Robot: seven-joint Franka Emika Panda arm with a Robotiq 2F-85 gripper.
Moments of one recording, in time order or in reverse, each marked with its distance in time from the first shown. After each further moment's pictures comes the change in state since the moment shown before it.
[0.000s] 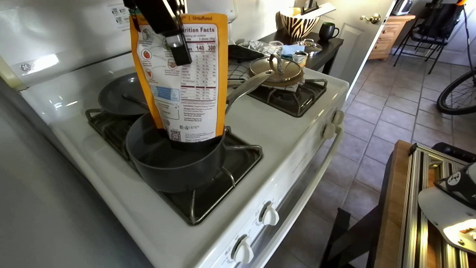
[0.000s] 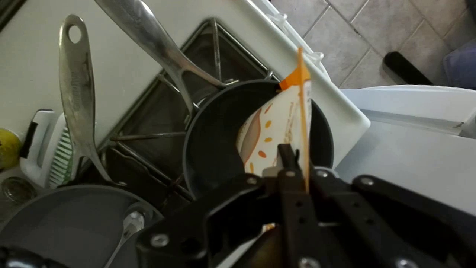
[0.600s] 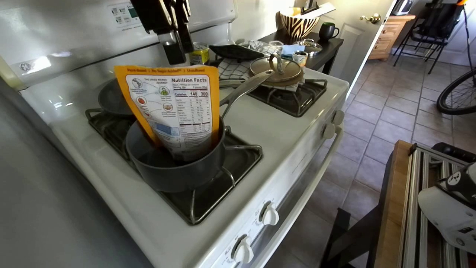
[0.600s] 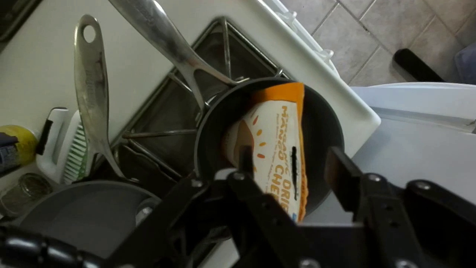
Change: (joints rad) arm 0.001 0.001 -0.003 0.007 -0.024 0.009 0.003
